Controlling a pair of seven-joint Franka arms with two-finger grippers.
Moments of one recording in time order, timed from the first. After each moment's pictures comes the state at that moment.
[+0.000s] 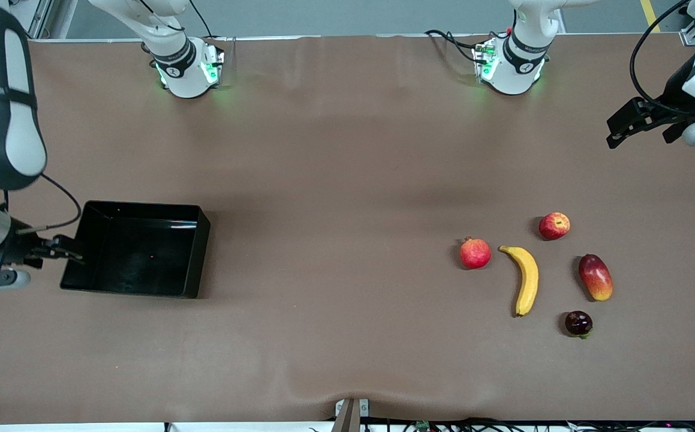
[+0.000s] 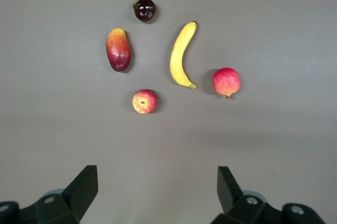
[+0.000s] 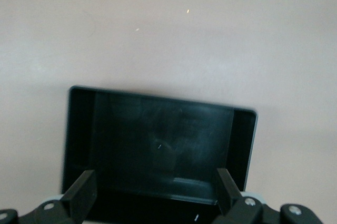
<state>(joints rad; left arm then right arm) 0.09 -0.10 -0.19 -1.62 0.01 1.57 -0.18 -0.11 0.31 0.04 -1.55 0.02 1.89 -0.13</state>
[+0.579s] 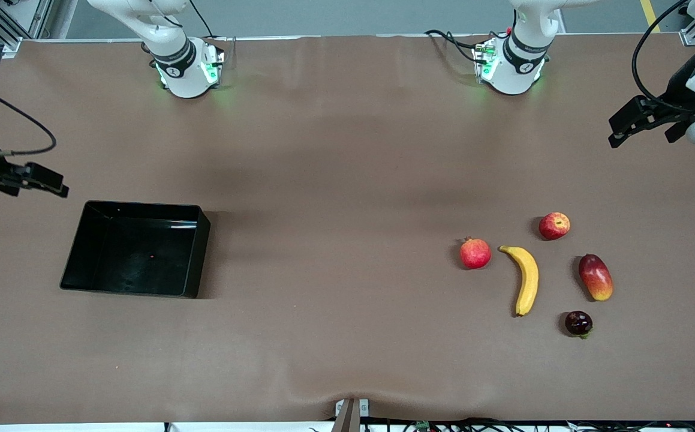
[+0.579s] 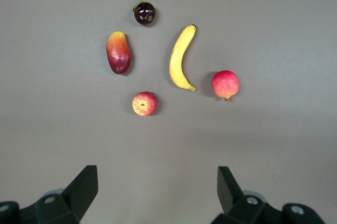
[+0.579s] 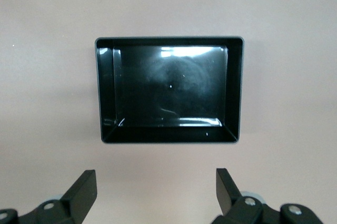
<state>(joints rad) 0.09 -0.10 -0.19 -1.61 0.01 1.57 -0.18 -0.04 0.08 -0.02 -1.55 0.02 1.58 0.01</state>
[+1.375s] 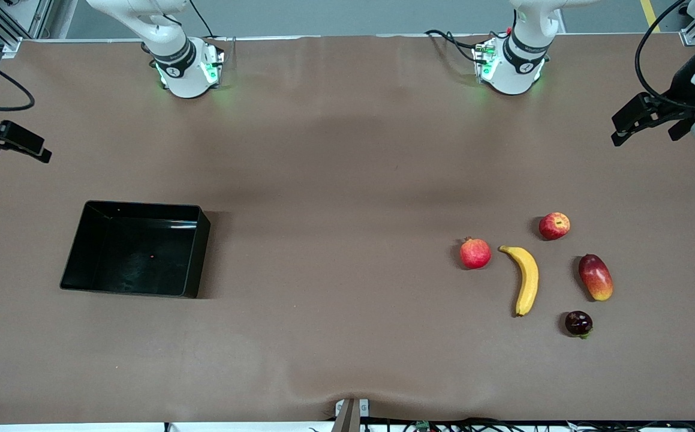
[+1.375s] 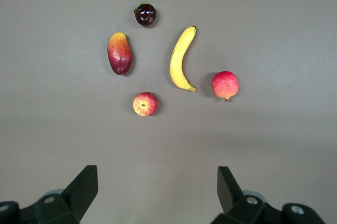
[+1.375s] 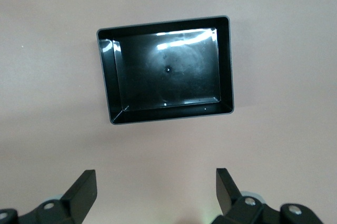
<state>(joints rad) 0.09 -0.10 -0.19 -1.60 0.01 1.56 -0.18 -0.04 0.00 -0.02 -1.51 0.02 1.47 0.10</state>
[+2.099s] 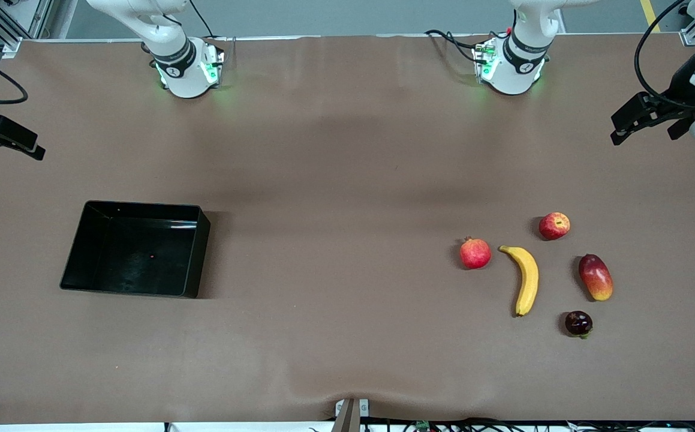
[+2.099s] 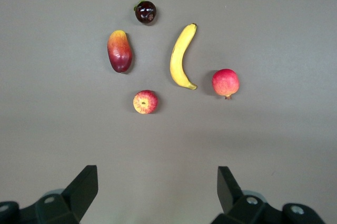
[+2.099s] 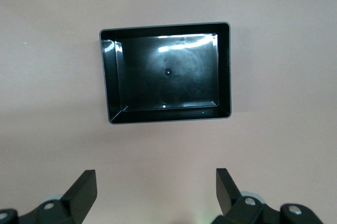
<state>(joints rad) 0.09 -0.10 -0.19 -1.60 0.01 1.55 -0.18 -0.04 0.00 -0.02 -1.50 0.02 1.47 0.05</state>
